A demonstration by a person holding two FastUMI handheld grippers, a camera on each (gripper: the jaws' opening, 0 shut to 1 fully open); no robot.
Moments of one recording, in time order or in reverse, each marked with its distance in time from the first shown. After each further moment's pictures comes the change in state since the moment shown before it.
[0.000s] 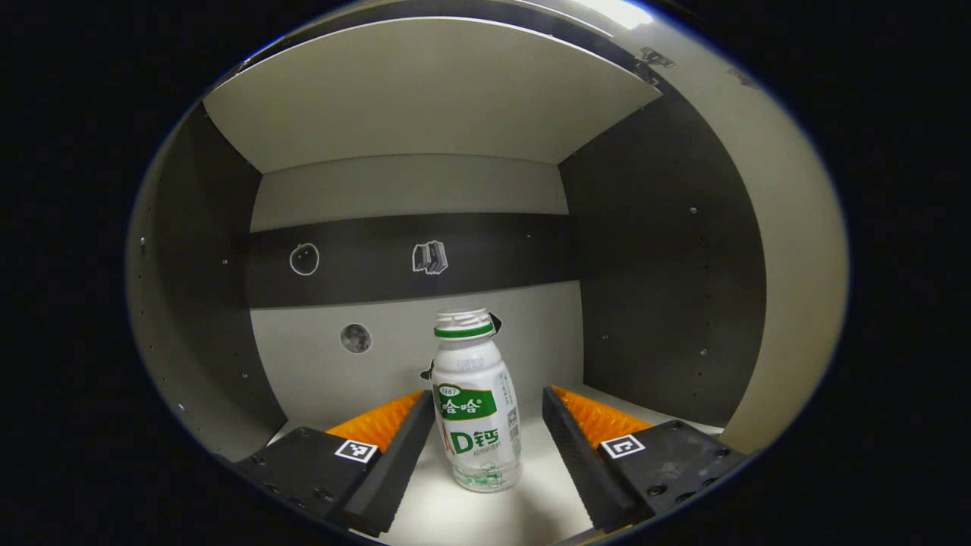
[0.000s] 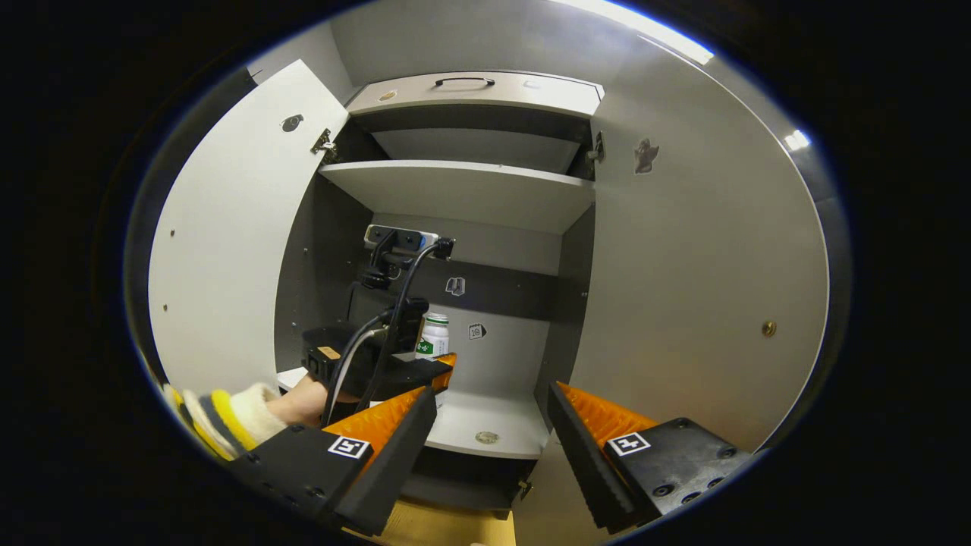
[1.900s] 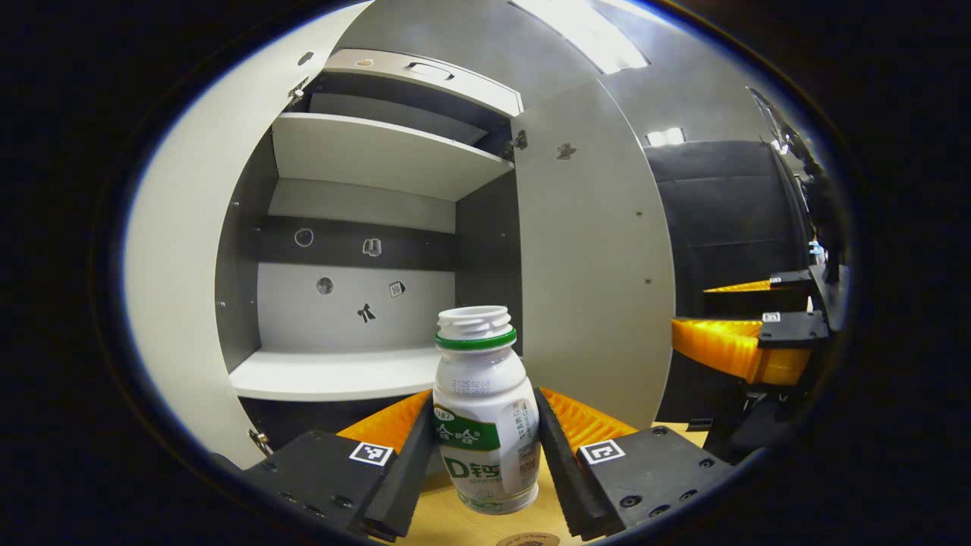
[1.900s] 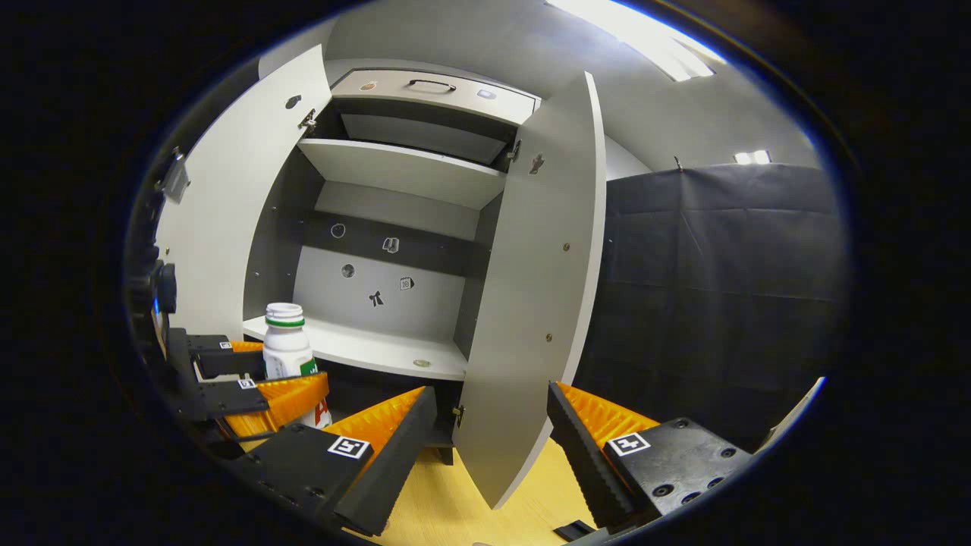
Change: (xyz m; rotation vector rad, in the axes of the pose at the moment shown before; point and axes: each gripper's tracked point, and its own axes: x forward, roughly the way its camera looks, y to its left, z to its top) left arm -0.320 -0.104 -0.081 -0.123 -0.070 -0.371; right arm -0.169 -0.026 -0.051 -0.081 0.098 -0.347
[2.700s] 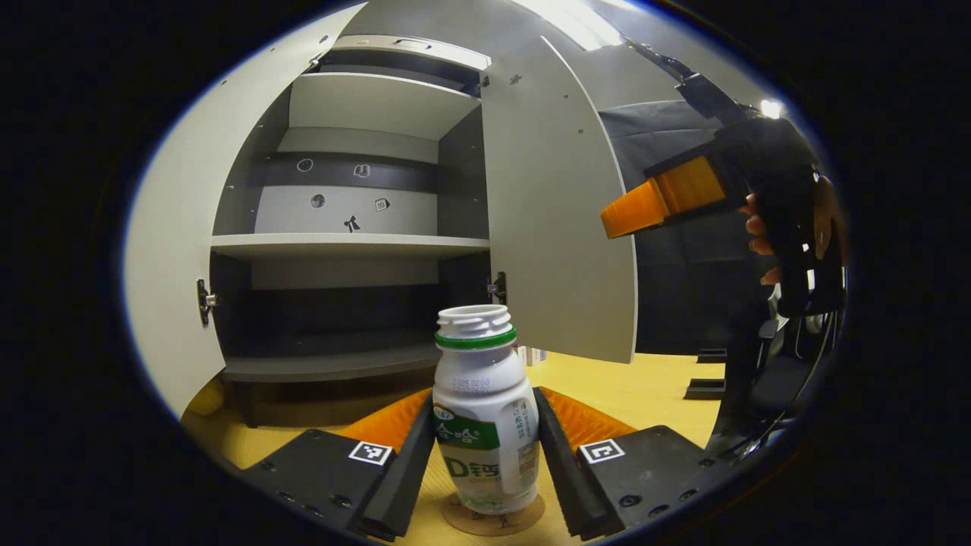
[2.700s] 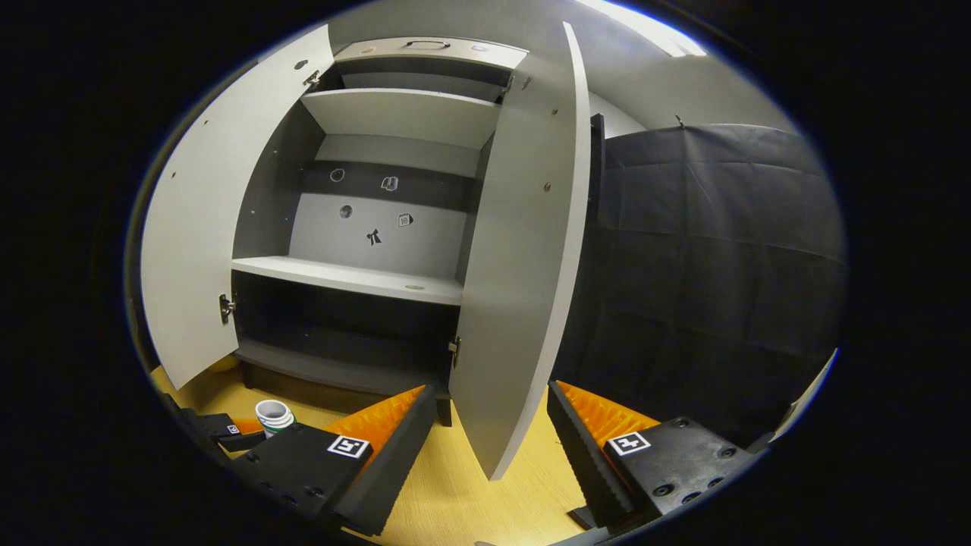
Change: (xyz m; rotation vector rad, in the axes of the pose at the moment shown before) left arm -0.017 -0.044 -0.198 0.044 0.071 0.077; right arm 0.022 -0.006 -0.134 0.018 0.126 0.046
